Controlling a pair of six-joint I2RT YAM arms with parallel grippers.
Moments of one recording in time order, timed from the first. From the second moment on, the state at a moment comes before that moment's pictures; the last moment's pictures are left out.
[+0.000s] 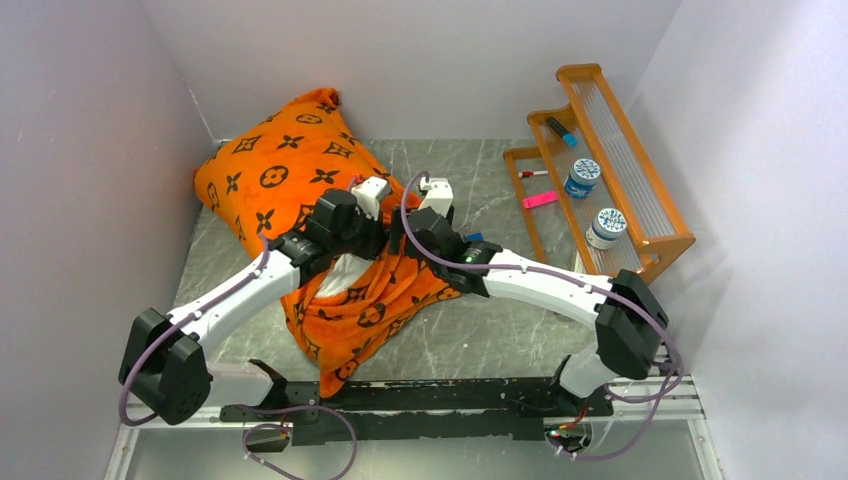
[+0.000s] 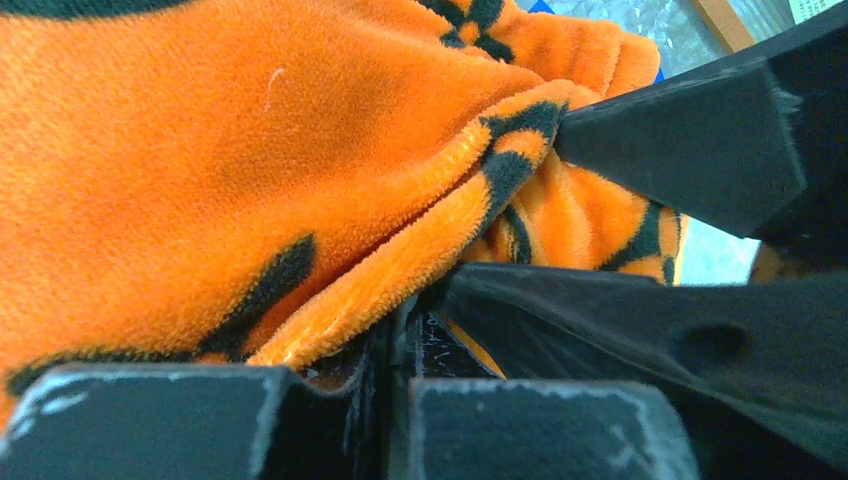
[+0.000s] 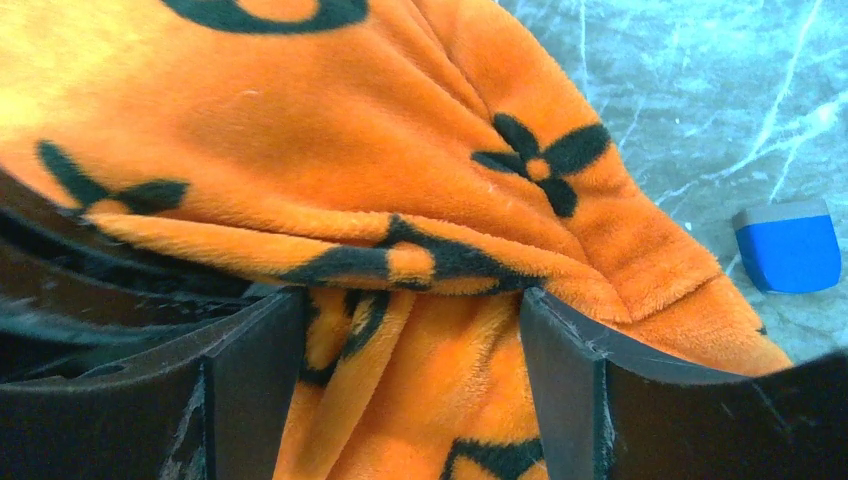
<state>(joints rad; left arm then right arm) -0.58 1.29 0.95 -0.24 0.13 -0.21 0.97 1.52 1.11 -0.09 0.52 0.61</state>
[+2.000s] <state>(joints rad) -0.59 1.16 0.92 -0.22 0.19 -0.31 0.78 1.32 0.34 0.73 0.29 0.78</state>
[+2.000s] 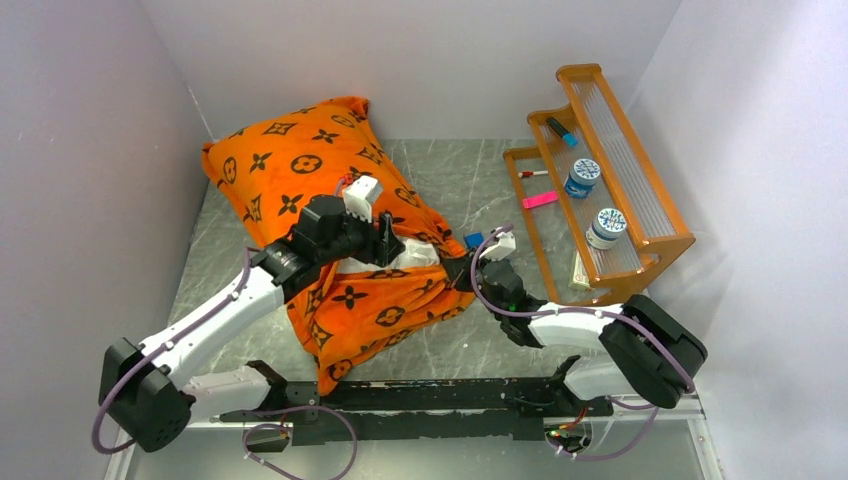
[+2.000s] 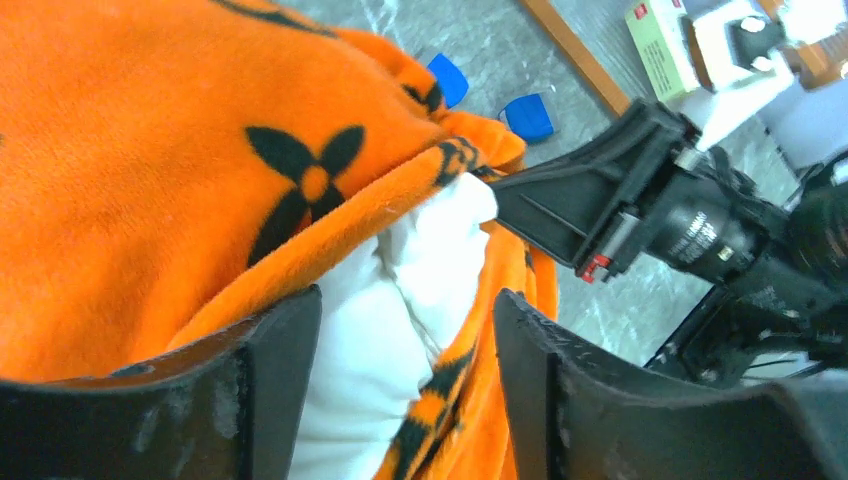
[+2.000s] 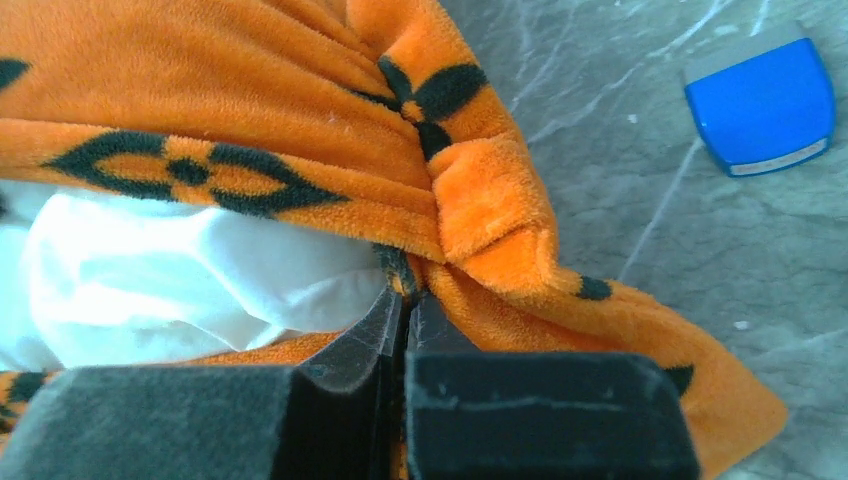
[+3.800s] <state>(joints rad) -1.05 1.81 1.37 -0.48 -0.73 -0.40 0.76 1.34 0.25 0.88 0.27 0.75</state>
